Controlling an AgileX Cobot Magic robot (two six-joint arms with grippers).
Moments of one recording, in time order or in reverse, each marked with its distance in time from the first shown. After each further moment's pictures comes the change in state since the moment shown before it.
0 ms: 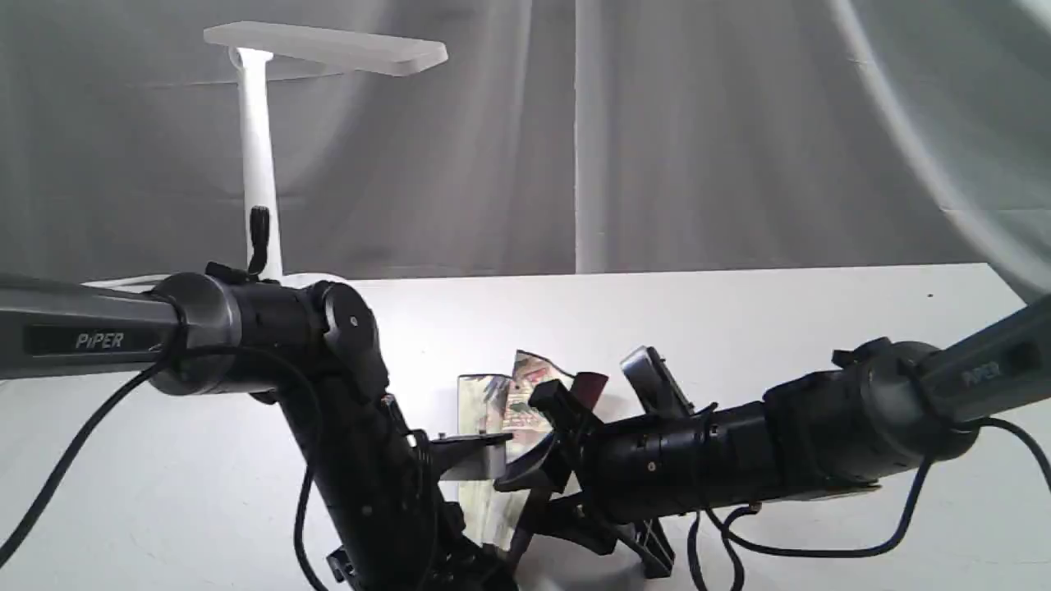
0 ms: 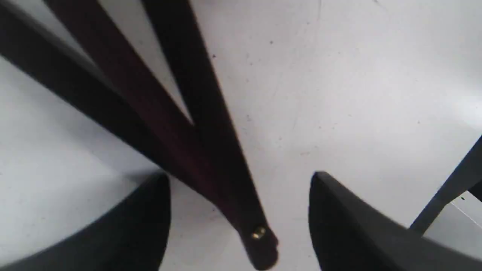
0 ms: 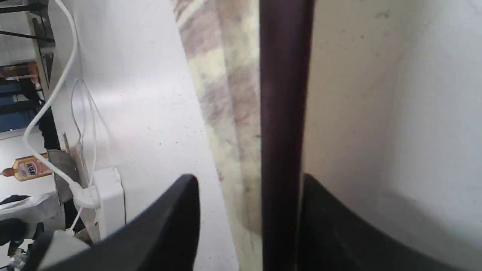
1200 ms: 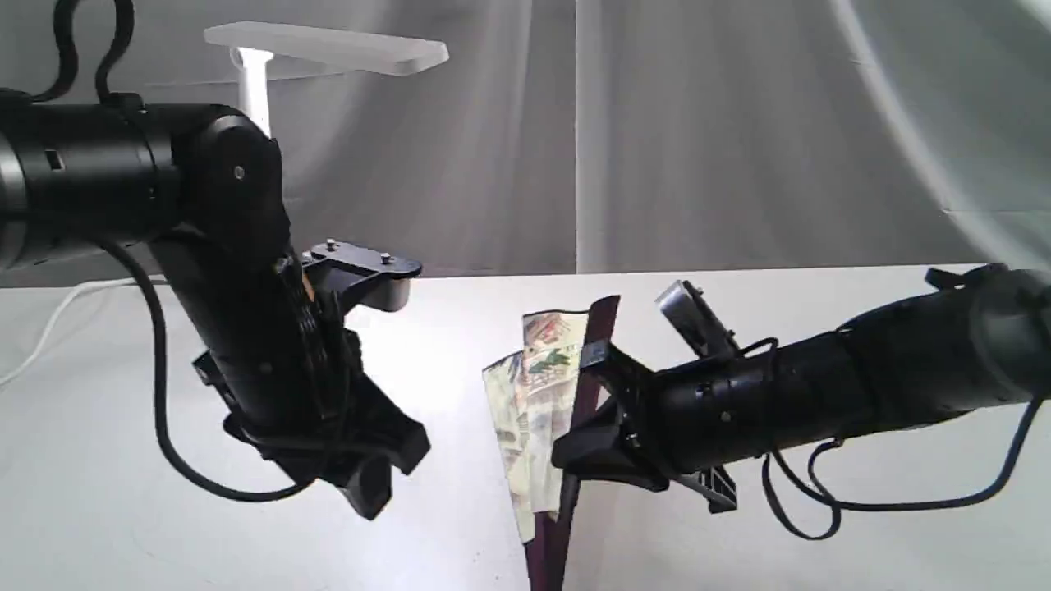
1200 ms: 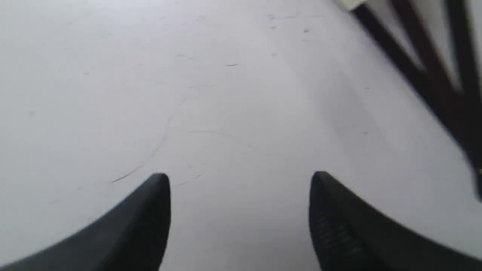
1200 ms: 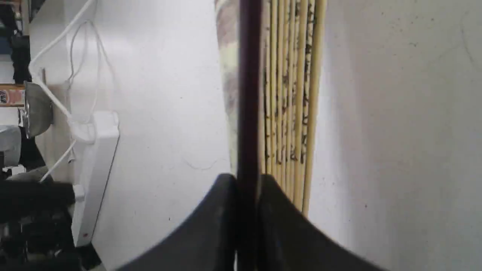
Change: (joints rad) left arm 0.000 -0.338 0.004 0.470 -0.116 -0.360; right arm -0.107 -0.160 0.003 -0.307 0.111 0.017
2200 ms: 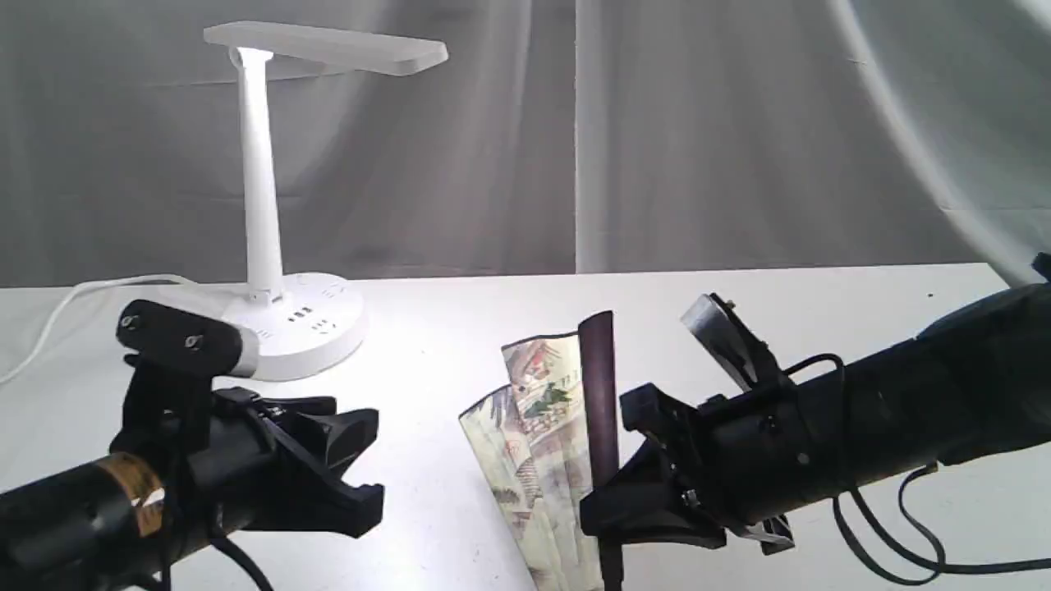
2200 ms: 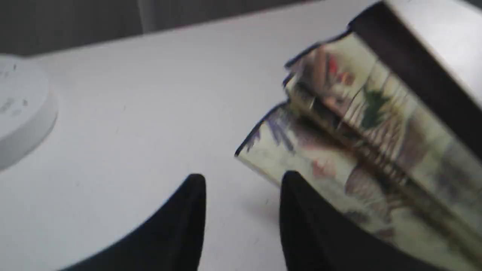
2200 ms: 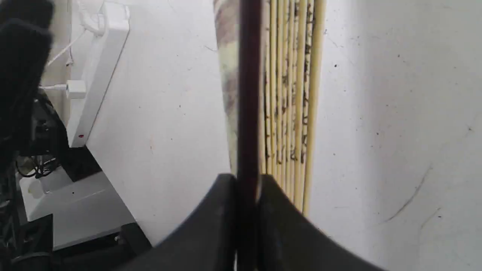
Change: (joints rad) left arm 0.002 -0.296 0.938 0.271 -1.782 -0.357; right arm -0.022 -0.208 0.183 -0.155 0.119 -0.023
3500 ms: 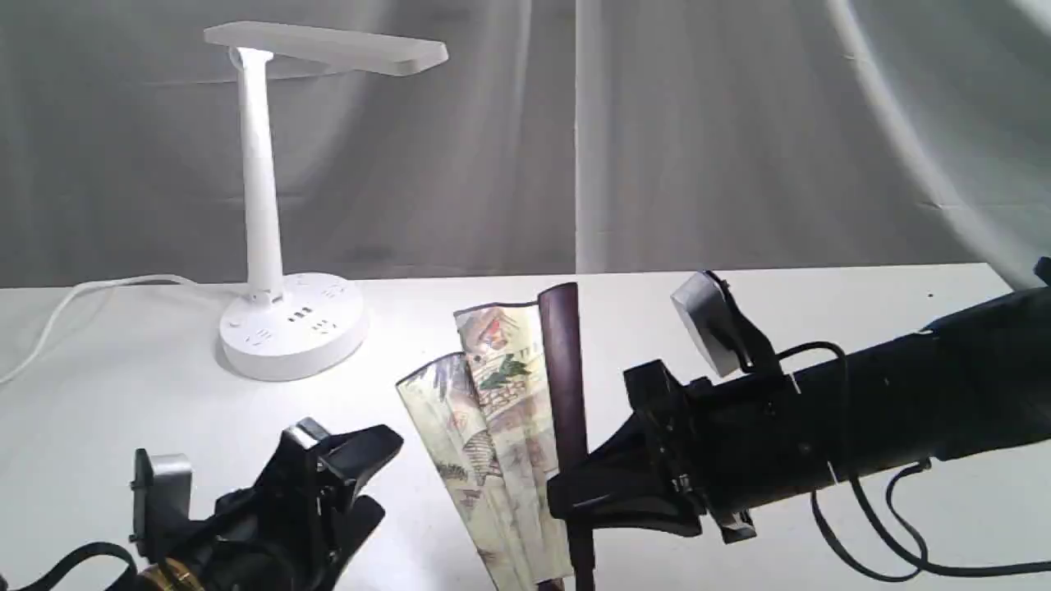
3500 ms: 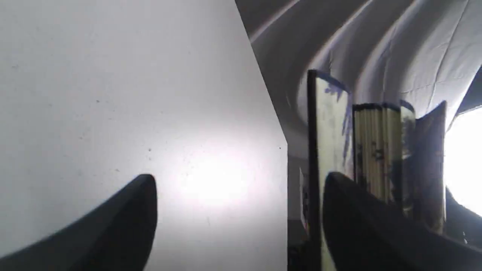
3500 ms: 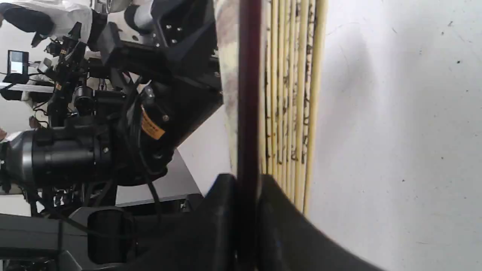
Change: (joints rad) left arm 0.046 0.451 -0.003 0.075 -0.525 -1.230; right arm 0.000 0.000 0.000 0.109 0.170 -0.124
